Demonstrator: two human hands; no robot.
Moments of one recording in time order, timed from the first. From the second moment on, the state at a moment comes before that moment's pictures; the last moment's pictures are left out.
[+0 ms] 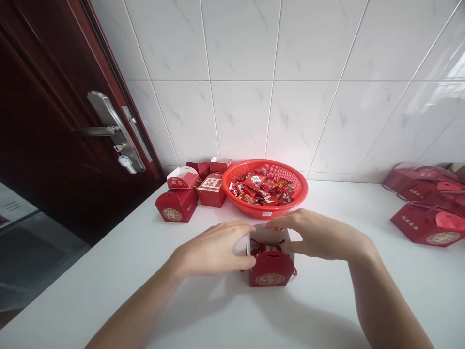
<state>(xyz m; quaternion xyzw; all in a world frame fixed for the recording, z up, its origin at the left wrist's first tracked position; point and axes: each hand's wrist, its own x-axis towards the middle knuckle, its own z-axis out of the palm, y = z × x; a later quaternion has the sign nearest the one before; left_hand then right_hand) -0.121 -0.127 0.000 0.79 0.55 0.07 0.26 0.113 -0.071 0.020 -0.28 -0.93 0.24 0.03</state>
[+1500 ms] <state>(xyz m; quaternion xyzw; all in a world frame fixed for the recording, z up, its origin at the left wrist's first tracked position) -0.100 -0.121 -0.017 0.79 0.55 0.15 0.24 0.111 -0.059 0.011 -0.34 -0.90 0.24 -0.09</state>
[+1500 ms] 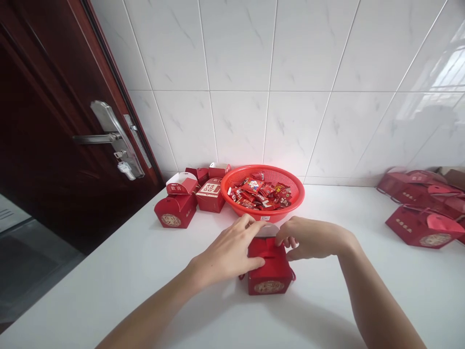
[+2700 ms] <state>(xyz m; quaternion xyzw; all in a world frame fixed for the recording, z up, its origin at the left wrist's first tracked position) -0.107 -0.097 -0.040 0.78 0.52 0.12 0.33 0.155 -0.031 -0.085 -0.33 -0.73 0.58 0.13</state>
